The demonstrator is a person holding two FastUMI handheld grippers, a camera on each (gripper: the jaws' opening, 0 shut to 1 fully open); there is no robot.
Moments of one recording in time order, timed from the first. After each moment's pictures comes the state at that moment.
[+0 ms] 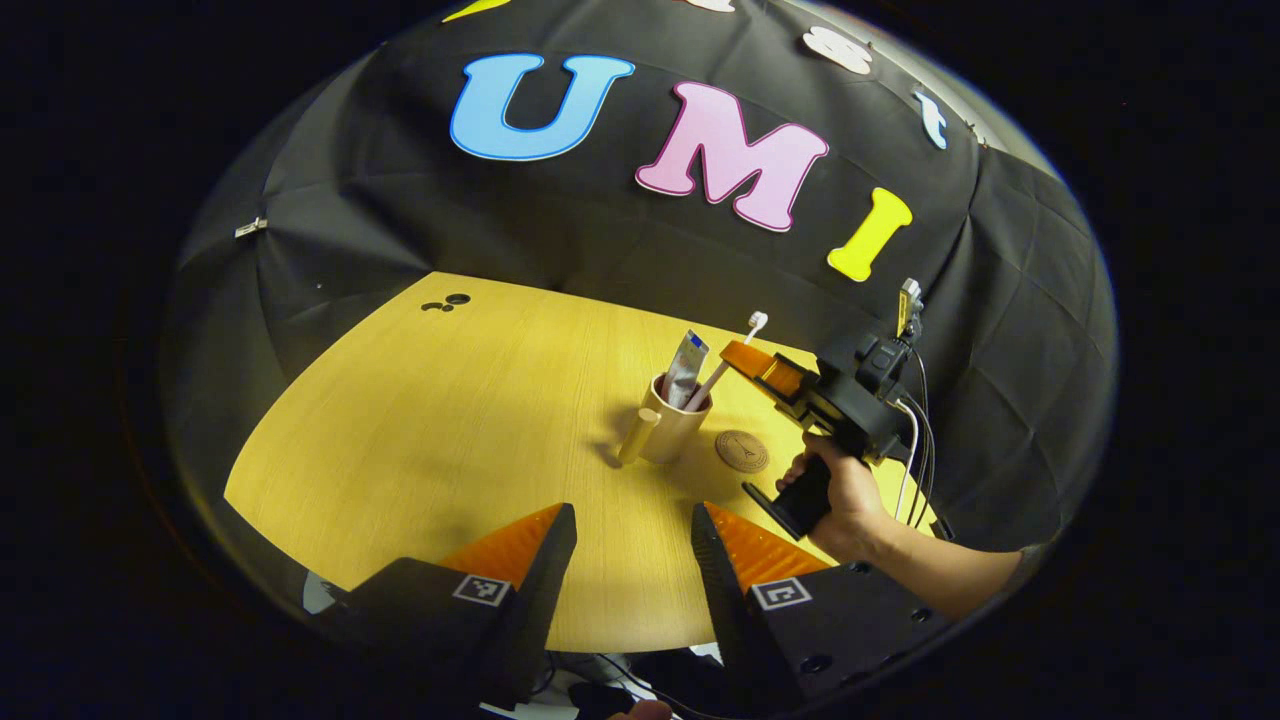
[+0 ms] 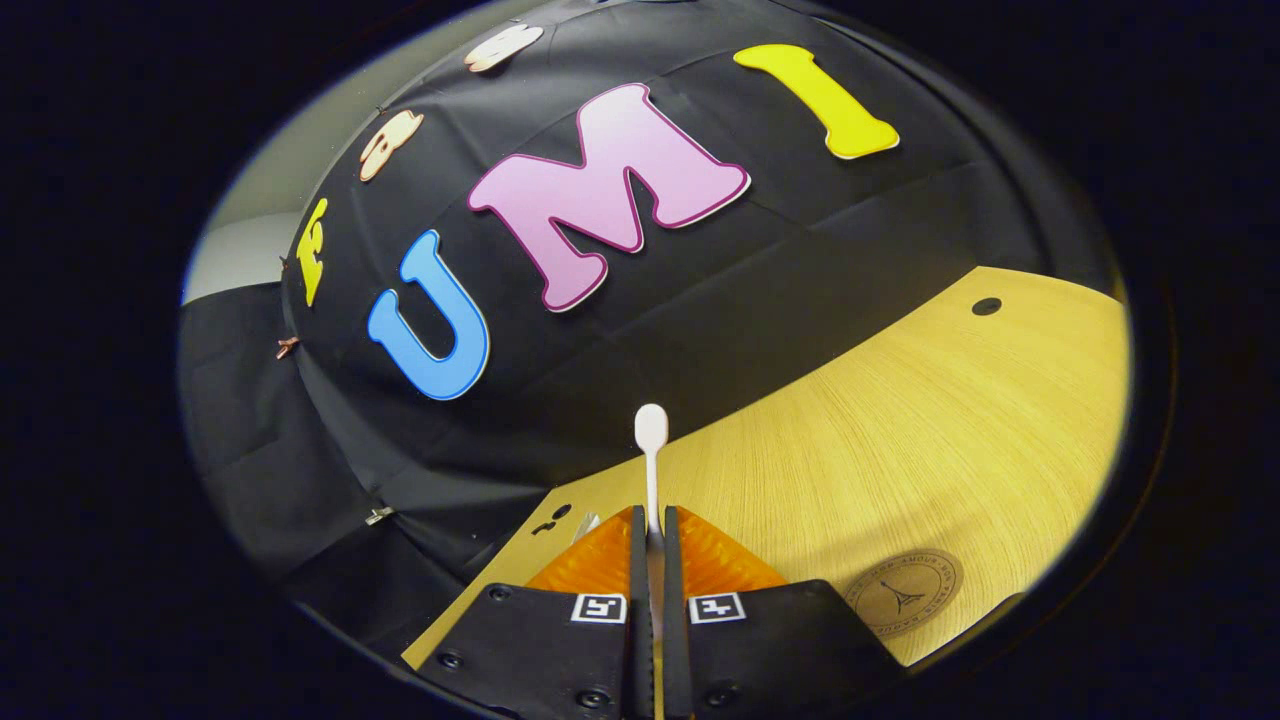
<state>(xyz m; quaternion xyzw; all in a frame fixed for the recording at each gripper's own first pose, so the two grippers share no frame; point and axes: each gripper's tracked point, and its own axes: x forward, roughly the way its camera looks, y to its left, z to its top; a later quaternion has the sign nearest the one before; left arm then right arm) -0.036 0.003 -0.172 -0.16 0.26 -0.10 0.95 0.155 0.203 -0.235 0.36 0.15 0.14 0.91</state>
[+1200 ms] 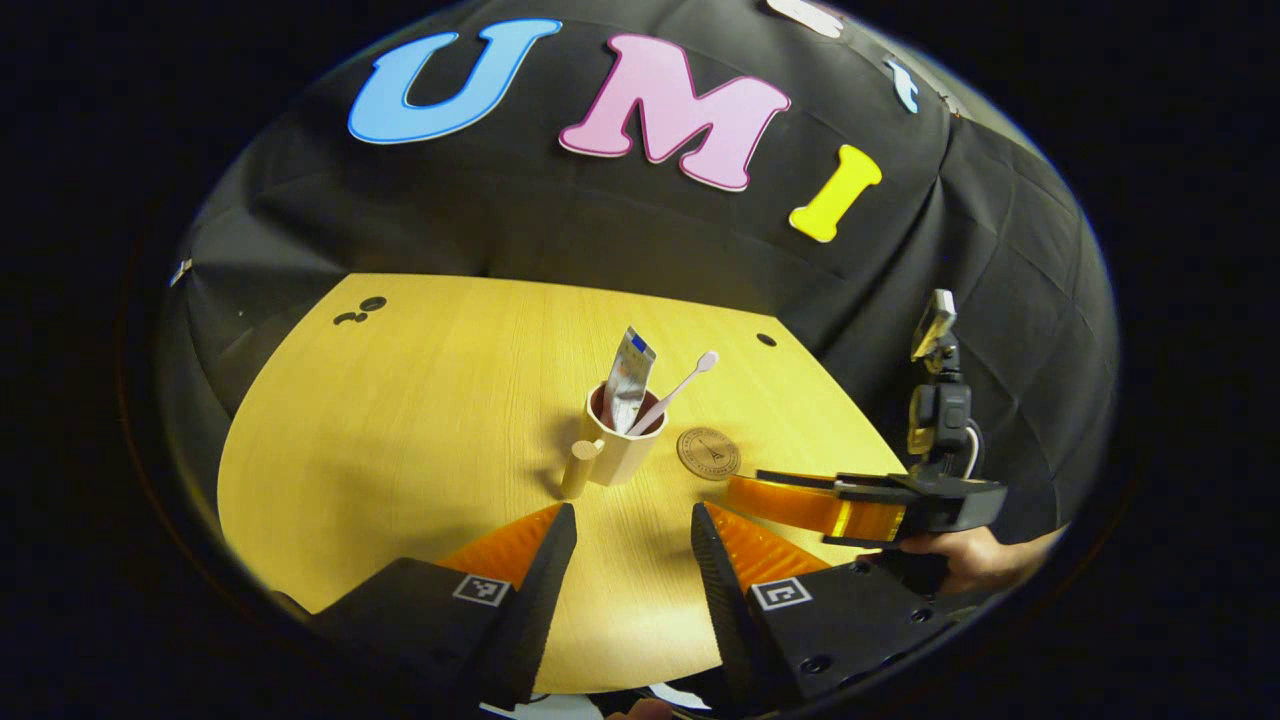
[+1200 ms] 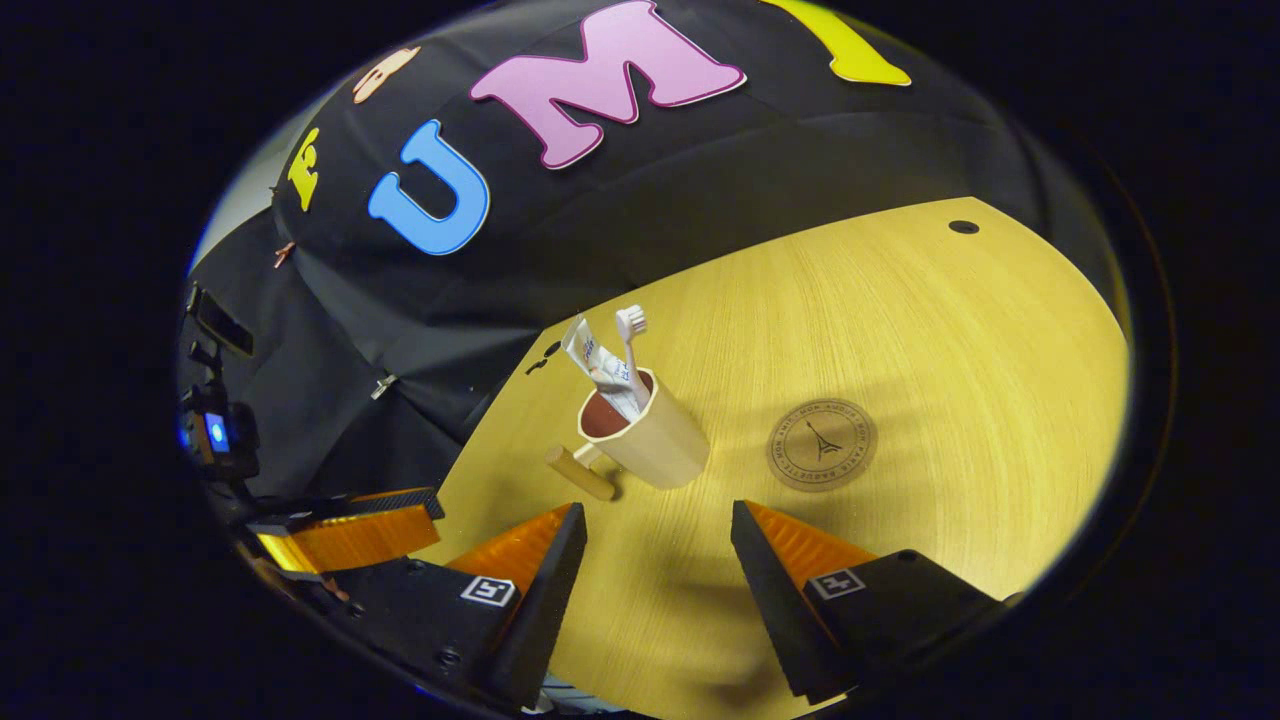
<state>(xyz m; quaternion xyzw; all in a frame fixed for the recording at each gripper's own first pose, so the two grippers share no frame) 0.047 -0.043 -0.182 -0.11 0.32 -0.18 0.92 0.023 0.169 -0.280 0.28 0.37 0.21 0.86</state>
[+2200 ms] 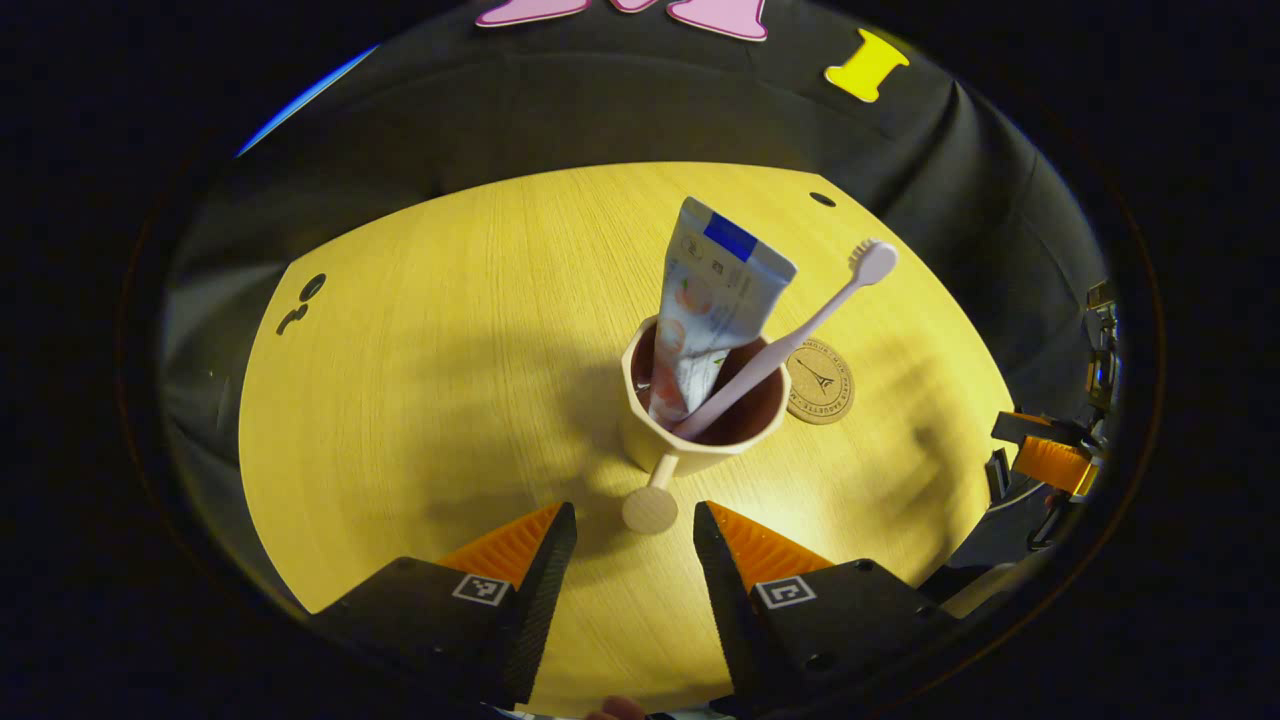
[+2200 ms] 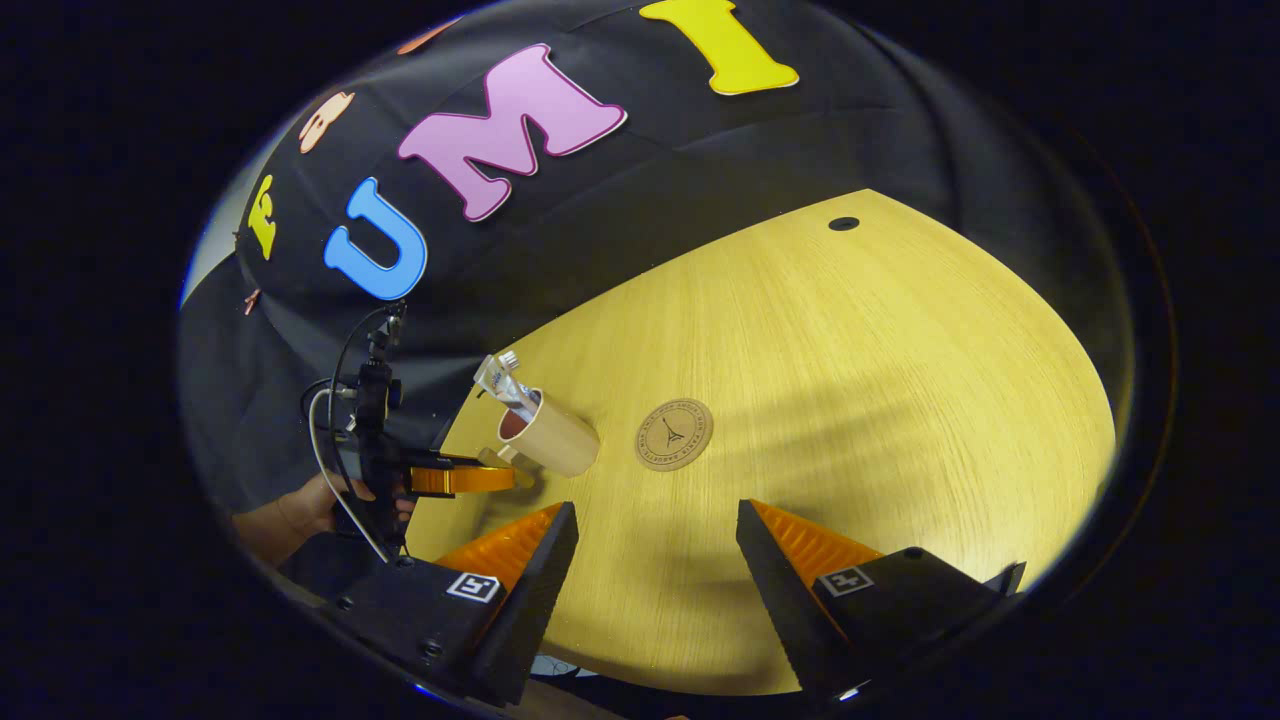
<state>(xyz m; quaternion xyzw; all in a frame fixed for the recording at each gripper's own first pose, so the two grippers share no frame) 0.147 -0.047 -0.282 0.04 0.49 -0.18 0.85 -0.011 0.039 -0.286 0.31 0.38 0.13 0.86</state>
